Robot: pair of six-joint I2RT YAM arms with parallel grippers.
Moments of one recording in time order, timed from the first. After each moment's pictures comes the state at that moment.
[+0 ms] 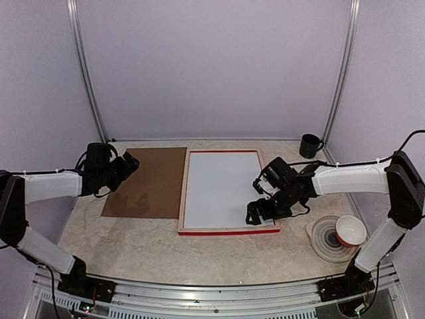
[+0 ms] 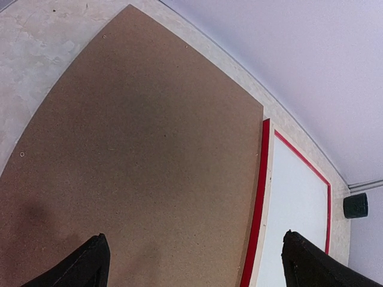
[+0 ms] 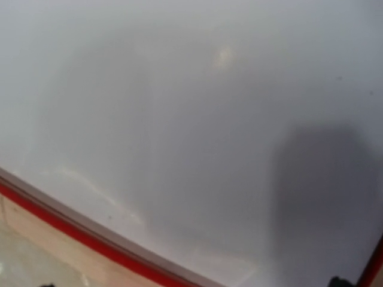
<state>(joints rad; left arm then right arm) -0.24 1.41 0.73 0.10 -0.03 -0.80 0.75 1.61 0.98 -0.50 -0.12 0.43</state>
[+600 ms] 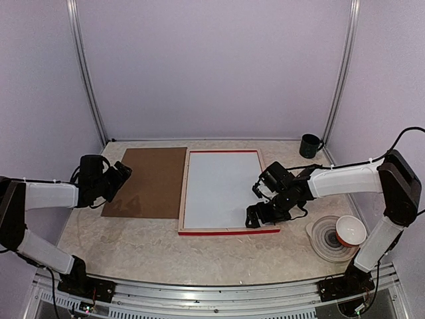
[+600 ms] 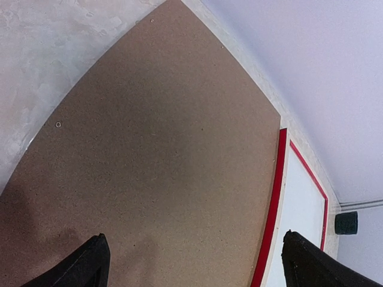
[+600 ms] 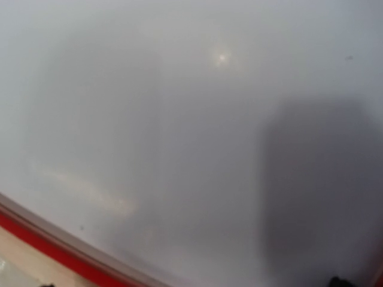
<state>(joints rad) -0.16 1.36 0.57 0.23 0.02 -0.90 0.75 1.66 0.96 -0.46 -0.12 0.44</state>
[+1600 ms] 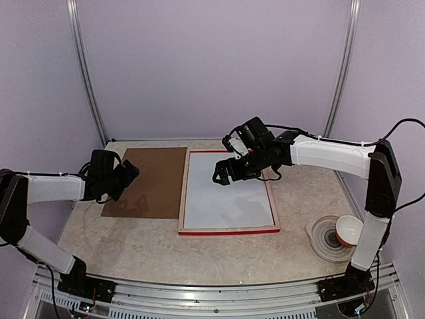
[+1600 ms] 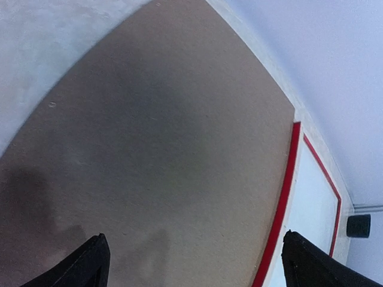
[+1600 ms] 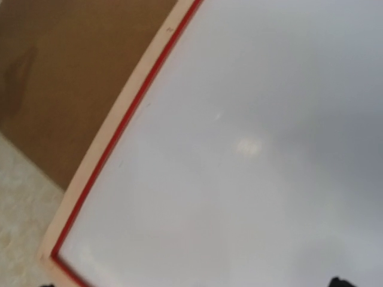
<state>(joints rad) -0.22 1.40 0.65 0.09 -0.09 -0.96 0.79 1.82 1.49 -0.50 -0.13 0.34</state>
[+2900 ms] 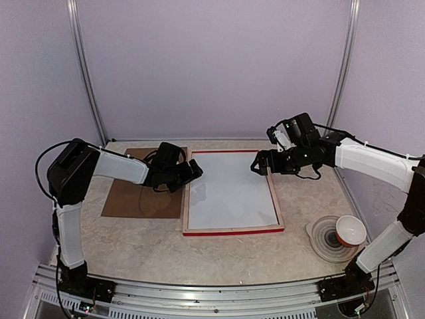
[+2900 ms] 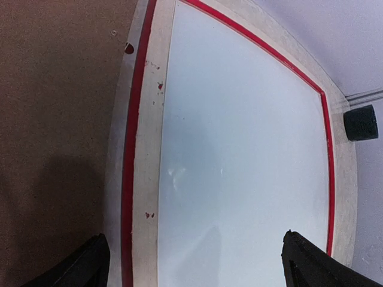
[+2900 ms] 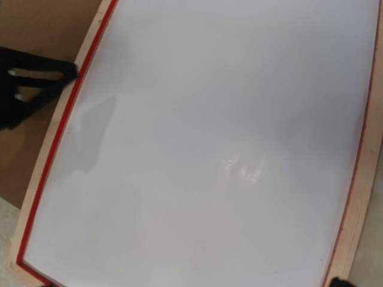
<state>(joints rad) -0.60 2.05 1.25 0.11 0.00 -0.87 0.58 1.51 1.23 -0.49 -0.11 0.36</state>
